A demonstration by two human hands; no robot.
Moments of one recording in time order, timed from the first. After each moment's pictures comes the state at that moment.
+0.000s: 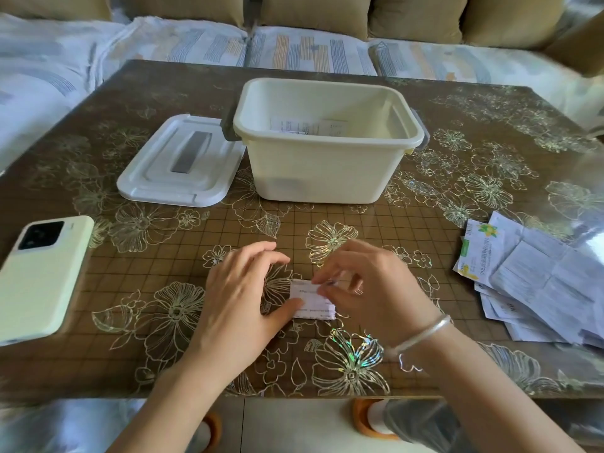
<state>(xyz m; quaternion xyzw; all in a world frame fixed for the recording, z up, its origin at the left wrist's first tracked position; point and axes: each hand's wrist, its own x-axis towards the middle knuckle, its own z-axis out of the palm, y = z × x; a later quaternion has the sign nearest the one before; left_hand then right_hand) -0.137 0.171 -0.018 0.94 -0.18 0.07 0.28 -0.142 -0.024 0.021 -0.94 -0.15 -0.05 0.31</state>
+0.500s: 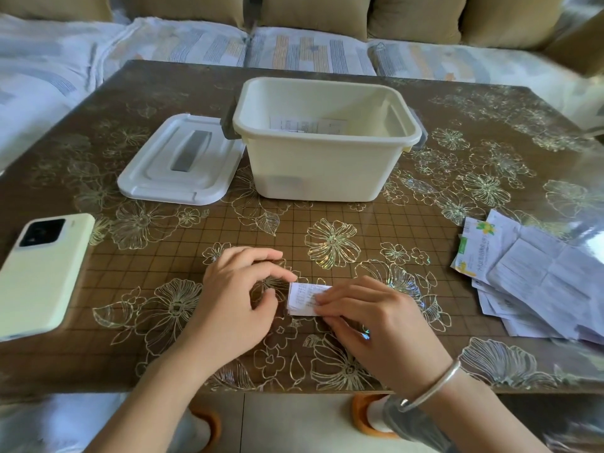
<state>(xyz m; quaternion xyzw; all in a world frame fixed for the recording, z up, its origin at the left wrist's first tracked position) -0.137 0.176 -0.011 0.92 -0.17 0.05 0.34 -0.178 -0.032 -0.005 -0.92 -0.23 -0.12 0.27</state>
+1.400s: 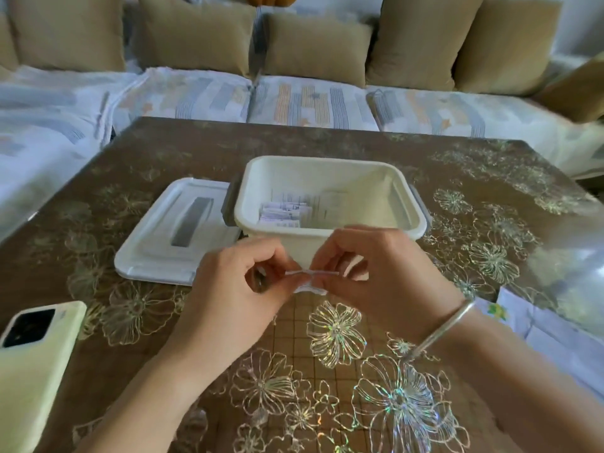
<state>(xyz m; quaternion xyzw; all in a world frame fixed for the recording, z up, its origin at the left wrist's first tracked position) -0.061 0.160 0.095 0.85 -0.21 0.12 0.46 -0.060 -0.026 0.121 -0.92 -0.20 -0.06 0.32</state>
